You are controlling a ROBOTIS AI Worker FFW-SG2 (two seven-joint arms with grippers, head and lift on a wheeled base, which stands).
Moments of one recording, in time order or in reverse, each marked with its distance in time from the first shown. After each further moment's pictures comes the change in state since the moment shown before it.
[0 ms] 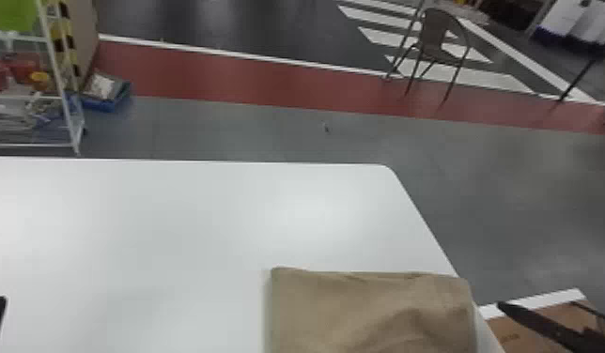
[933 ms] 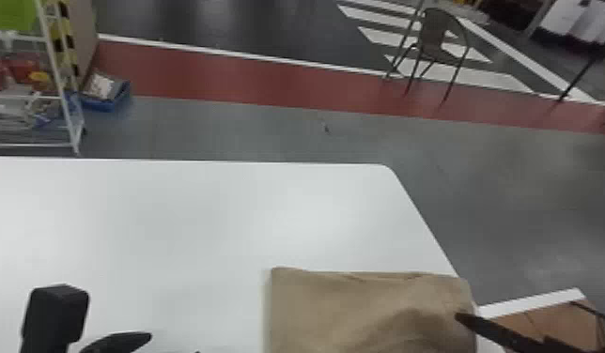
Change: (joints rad) left arm 0.043 0.011 -0.182 0.052 -0.003 -0.357 -0.008; right arm 0.017 0.067 0.097 -0.078 0.058 0.076 0.067
